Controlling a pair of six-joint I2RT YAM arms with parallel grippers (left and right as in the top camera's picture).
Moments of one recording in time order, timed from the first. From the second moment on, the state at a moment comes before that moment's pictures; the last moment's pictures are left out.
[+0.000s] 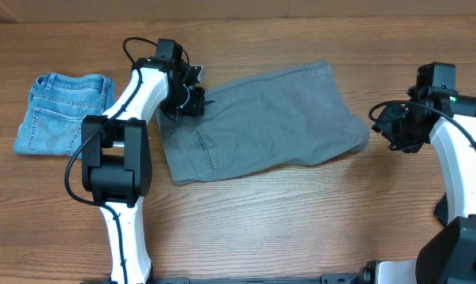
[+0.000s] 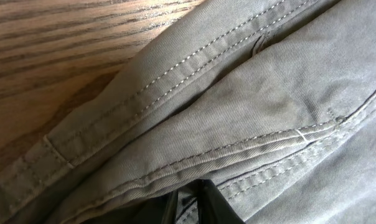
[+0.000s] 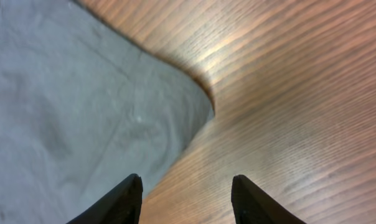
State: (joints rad) left arm -0.13 2.27 1.72 -0.84 0.33 0.03; right arm -0.20 1.59 1.28 -0.98 -0.13 0.44
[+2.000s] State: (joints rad) left arm -0.13 2.27 1.73 -0.92 0.34 0.03; right arm -0.14 1.80 1.12 -0.42 -0.63 0.46
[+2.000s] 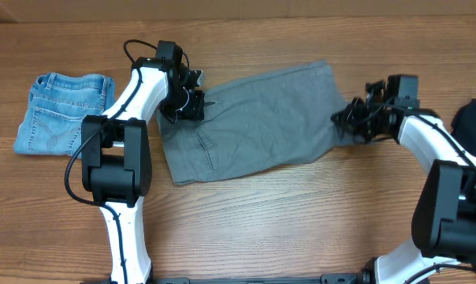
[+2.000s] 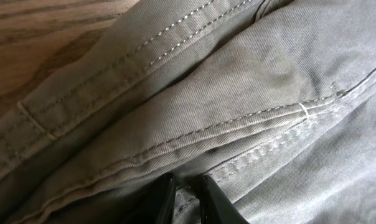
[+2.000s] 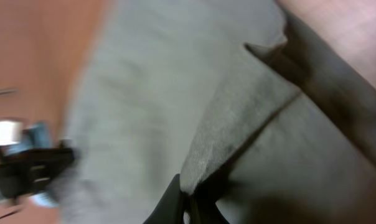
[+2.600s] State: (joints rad) left arm -0.13 2.27 1.73 -0.92 0.34 0.03; right arm -0.15 1.68 1.18 -0.61 -0.35 0.41
